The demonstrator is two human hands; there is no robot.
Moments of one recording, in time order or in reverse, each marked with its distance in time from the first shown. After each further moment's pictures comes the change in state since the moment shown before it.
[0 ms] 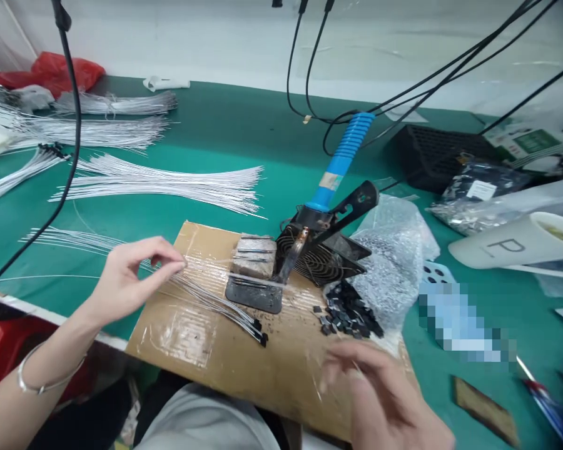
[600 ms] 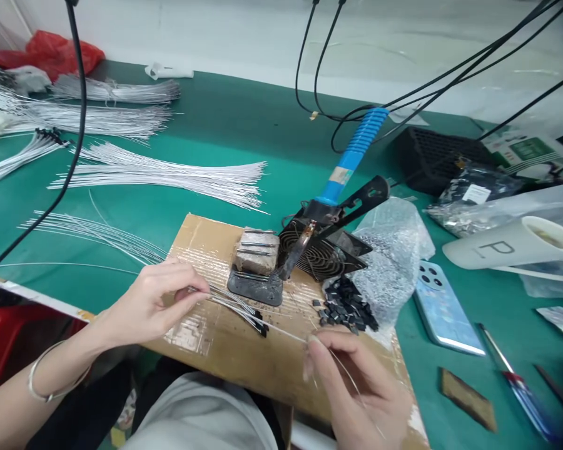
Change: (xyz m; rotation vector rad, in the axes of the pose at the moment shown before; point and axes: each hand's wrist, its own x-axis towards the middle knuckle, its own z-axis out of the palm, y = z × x) left_hand -0.020 0.025 0.020 0.056 -0.240 0.095; right_hand -0.004 -0.004 0.011 0.009 -0.160 -0.027
